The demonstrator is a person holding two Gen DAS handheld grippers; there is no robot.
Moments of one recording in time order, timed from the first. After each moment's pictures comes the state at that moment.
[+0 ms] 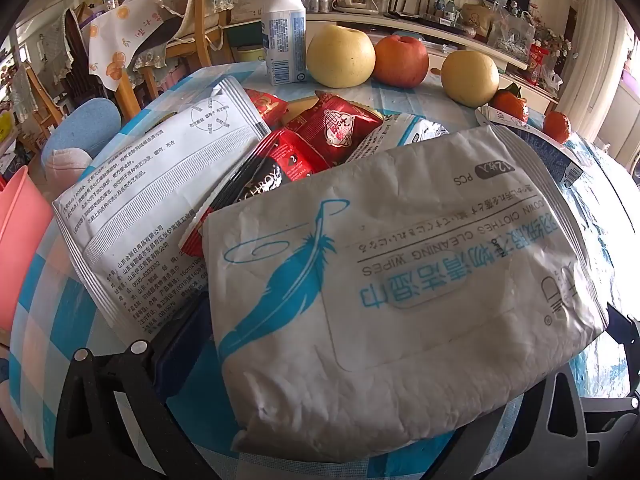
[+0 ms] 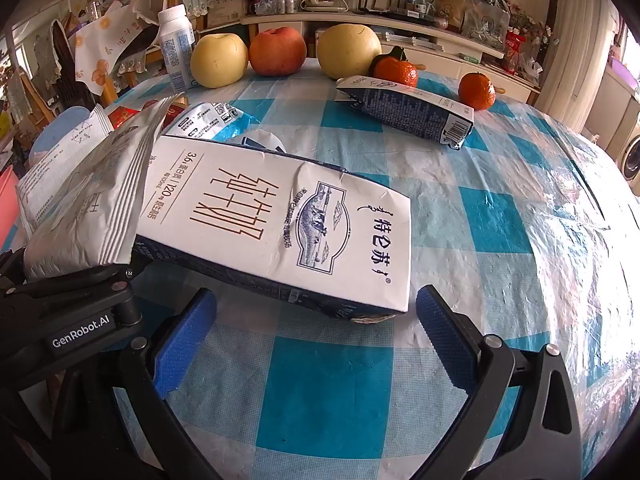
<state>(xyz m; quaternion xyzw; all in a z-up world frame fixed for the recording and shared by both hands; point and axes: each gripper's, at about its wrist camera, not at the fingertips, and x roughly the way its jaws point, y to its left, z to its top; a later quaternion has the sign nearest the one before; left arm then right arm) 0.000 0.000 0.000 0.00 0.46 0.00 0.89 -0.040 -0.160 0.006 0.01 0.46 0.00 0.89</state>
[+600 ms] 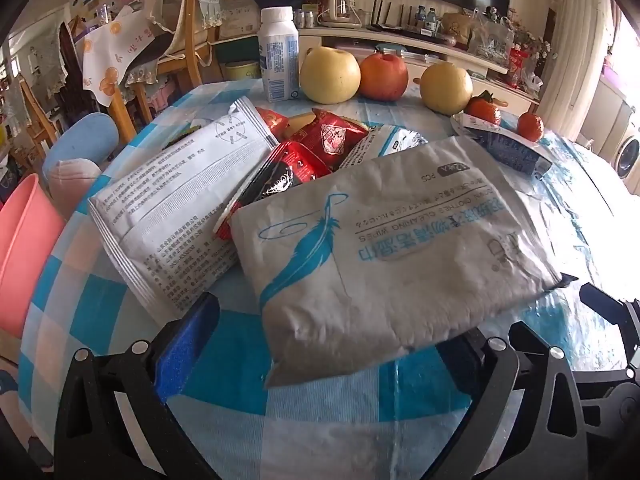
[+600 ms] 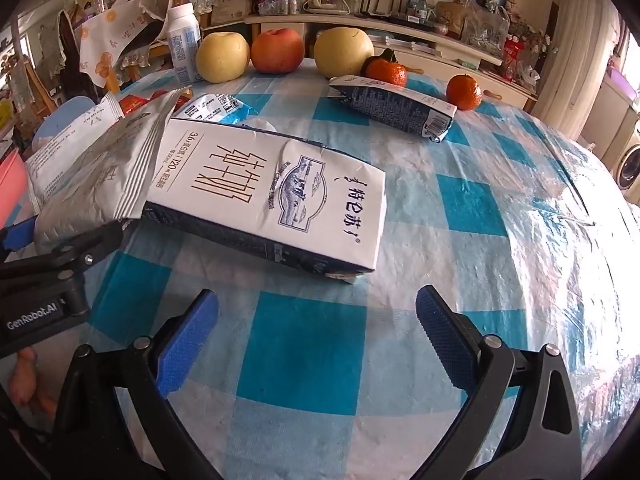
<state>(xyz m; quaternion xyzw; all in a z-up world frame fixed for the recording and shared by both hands) -0.037 0.011 0.021 0.01 0.43 -0.04 0.90 -0.069 -0.167 0.015 -0.01 0.45 0.00 0.89</state>
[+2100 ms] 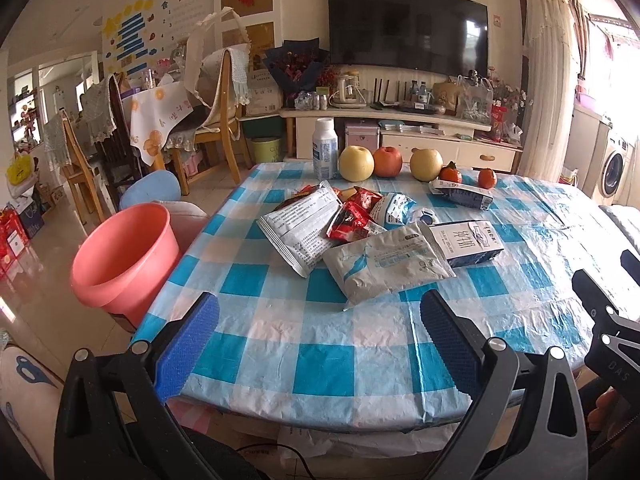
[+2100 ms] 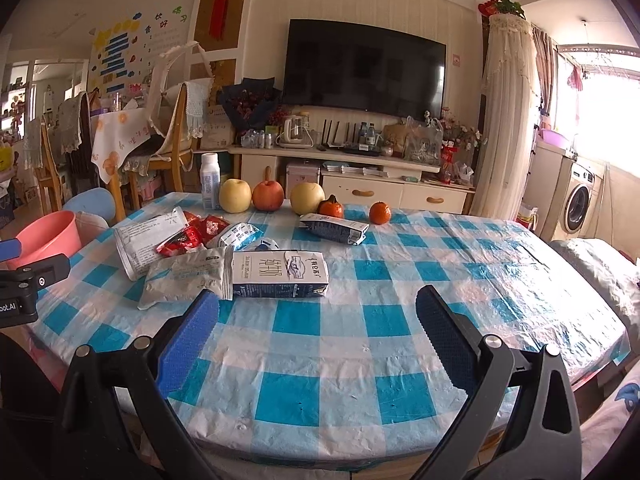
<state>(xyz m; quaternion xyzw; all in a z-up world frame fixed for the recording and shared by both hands) -0.226 0.085 0.125 0.03 0.30 -0.02 0.95 -0.256 -0.138 0.114 -0.03 0.22 -0.07 0.97</state>
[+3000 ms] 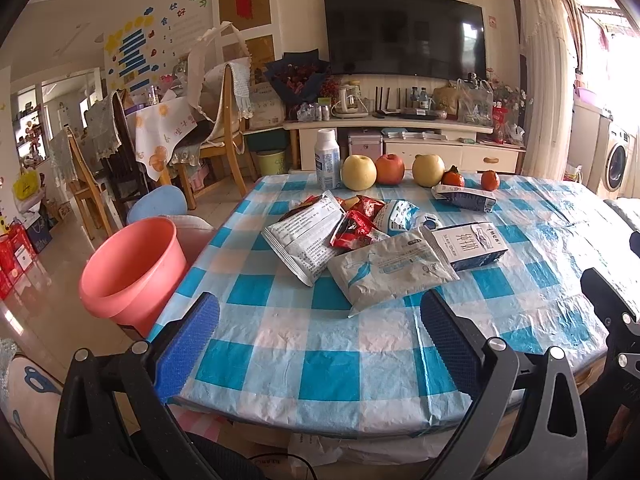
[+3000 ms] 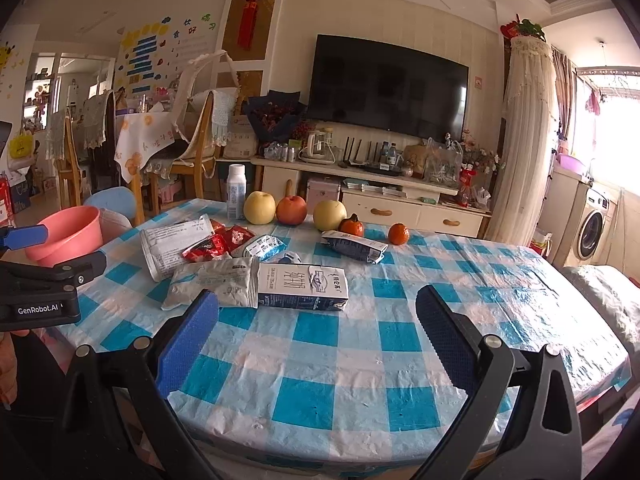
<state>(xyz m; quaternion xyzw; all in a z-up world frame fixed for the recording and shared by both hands) -0.233 0.079 0.128 0.04 0.28 -0.01 0.96 -0.270 -0.123 0.123 -0.05 0.19 -0.03 0.98</state>
